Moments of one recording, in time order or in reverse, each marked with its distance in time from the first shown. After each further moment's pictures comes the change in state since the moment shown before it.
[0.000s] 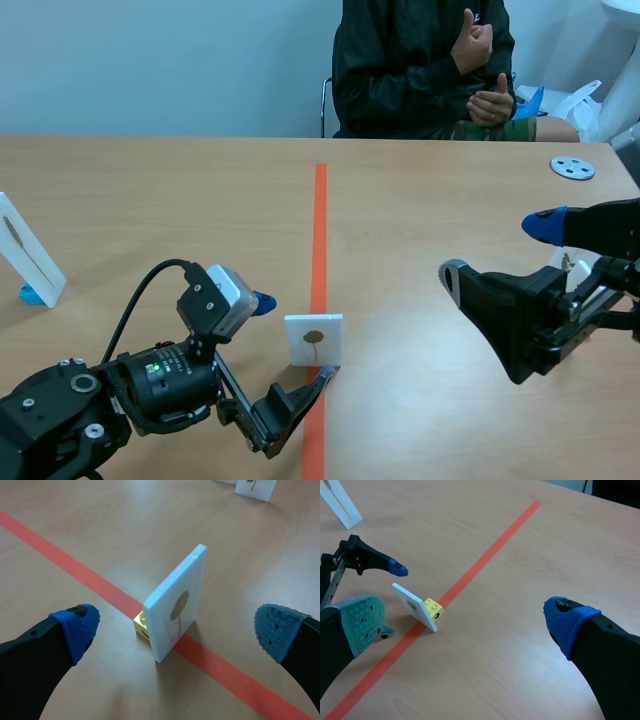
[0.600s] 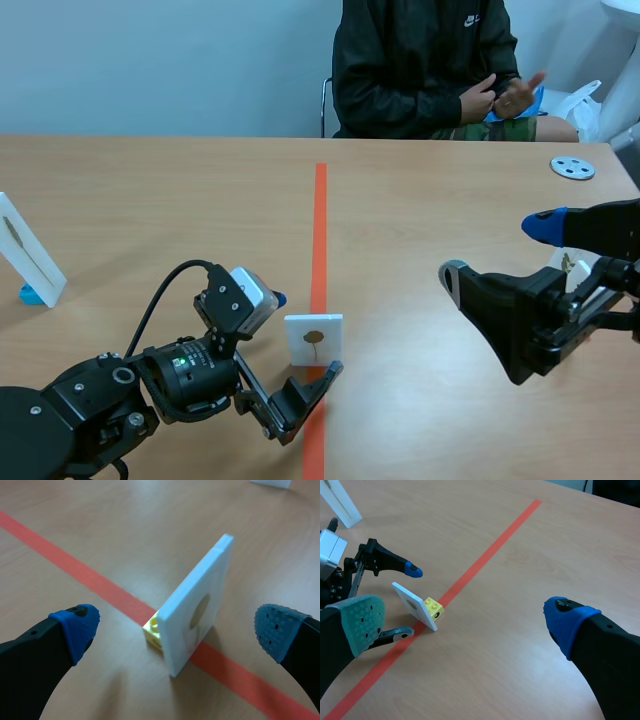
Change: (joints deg) left arm -7.1 2.5 6.2 -10.8 0.2 4.2 -4.7; right arm 0.0 0.0 0.0 0.0 0.0 -0.1 -0.2
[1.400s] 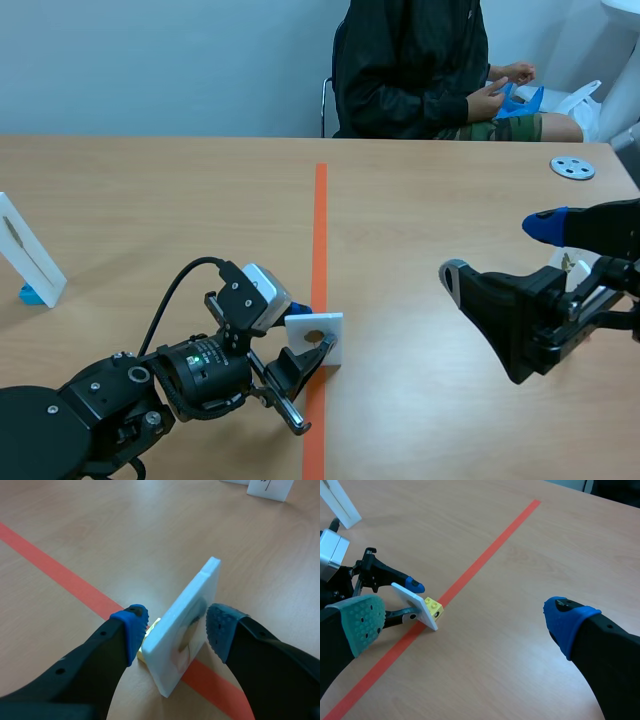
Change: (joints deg) left arm -0.1 1.6 0.1 0.0 0.0 1.3 0.0; right arm 0.0 0.0 0.0 0.0 0.0 -0.2 0.0
